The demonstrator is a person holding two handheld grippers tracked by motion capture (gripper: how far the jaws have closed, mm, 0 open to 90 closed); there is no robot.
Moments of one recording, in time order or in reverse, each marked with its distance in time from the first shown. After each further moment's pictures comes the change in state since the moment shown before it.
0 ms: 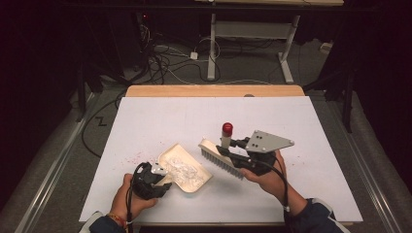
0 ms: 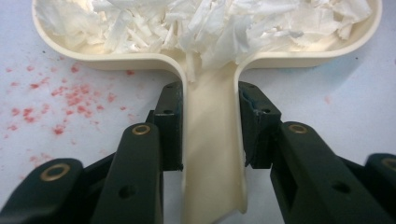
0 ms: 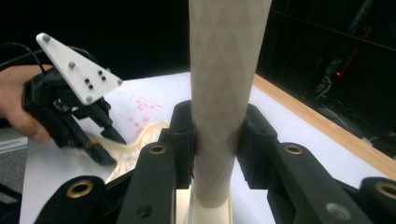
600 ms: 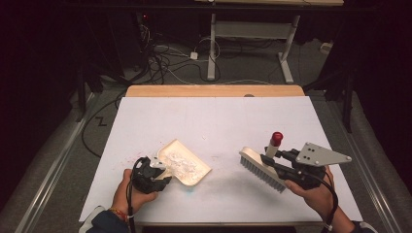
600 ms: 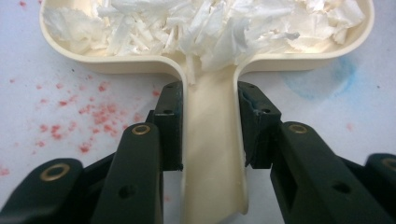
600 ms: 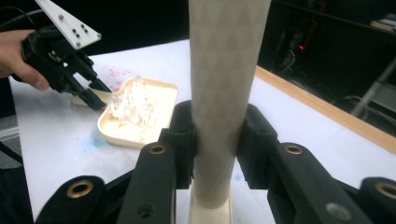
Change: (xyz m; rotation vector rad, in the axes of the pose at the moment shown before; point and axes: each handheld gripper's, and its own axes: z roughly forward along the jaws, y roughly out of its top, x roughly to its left) left arm 0.012 0.009 0.002 -0.034 0.014 -0.029; right arm -0.021 -0.036 -0.094 0.061 -0.120 0.059
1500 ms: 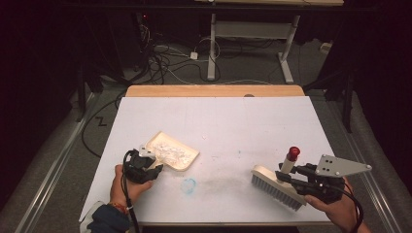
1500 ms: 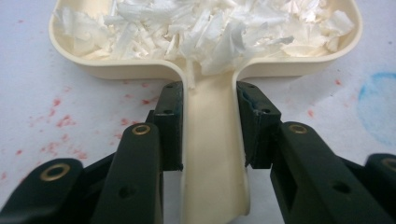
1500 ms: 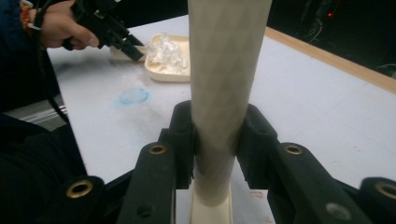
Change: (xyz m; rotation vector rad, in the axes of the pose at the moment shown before) left arm 0.031 -0.004 -0.002 -0.080 0.099 -0.183; right arm -0.007 -0.027 -0.037 0.087 0.102 0.061
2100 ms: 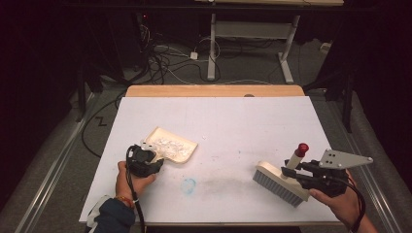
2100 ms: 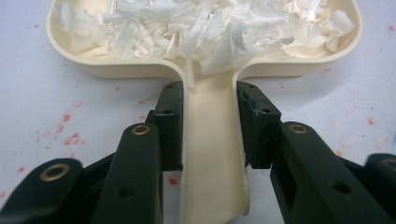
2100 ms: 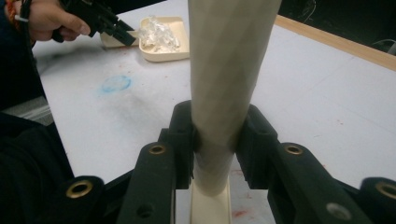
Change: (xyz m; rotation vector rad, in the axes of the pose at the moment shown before) left arm 0.004 0.012 0.016 -0.009 0.031 -0.081; right arm -0.024 -0.010 -0.002 0.048 -0.027 0.058
